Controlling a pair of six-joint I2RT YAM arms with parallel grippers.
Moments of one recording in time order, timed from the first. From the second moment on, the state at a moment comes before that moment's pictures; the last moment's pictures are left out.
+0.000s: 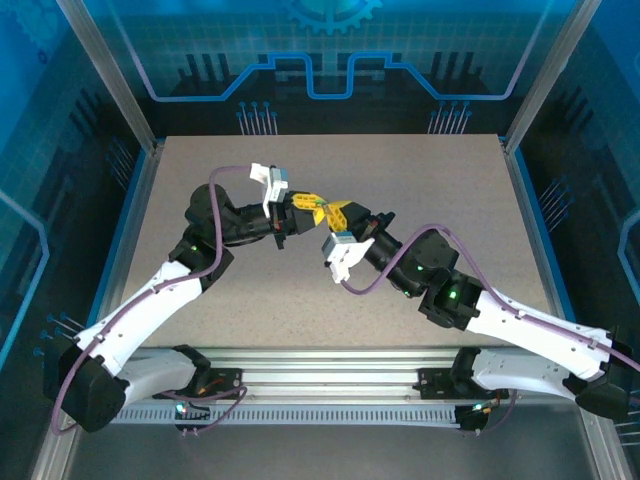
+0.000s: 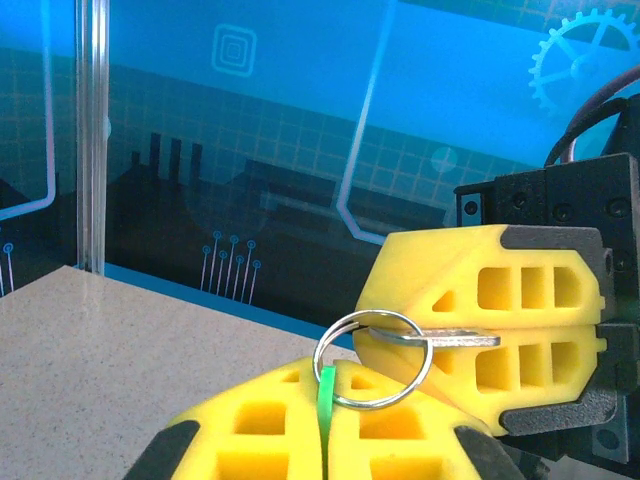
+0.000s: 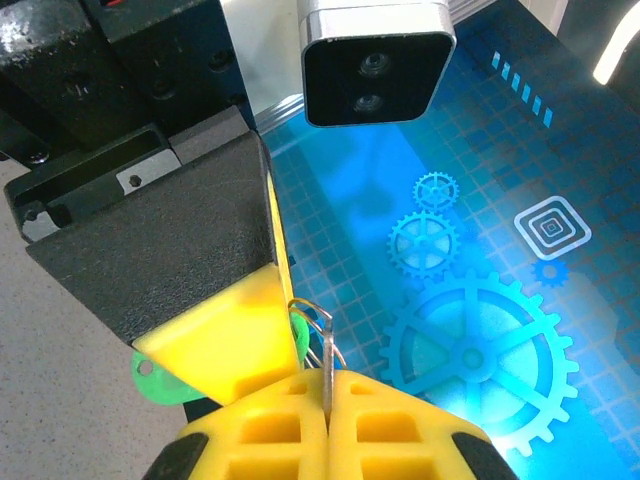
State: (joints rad) left arm -0.50 1.13 0.93 0.36 0.80 -0.32; right arm 1.04 1.01 0.91 0.24 0.27 -1.13
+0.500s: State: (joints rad) left arm -0.52 1.12 0.93 0.31 0.80 -0.31; right arm 1.03 1.01 0.94 0.15 0.21 -1.13
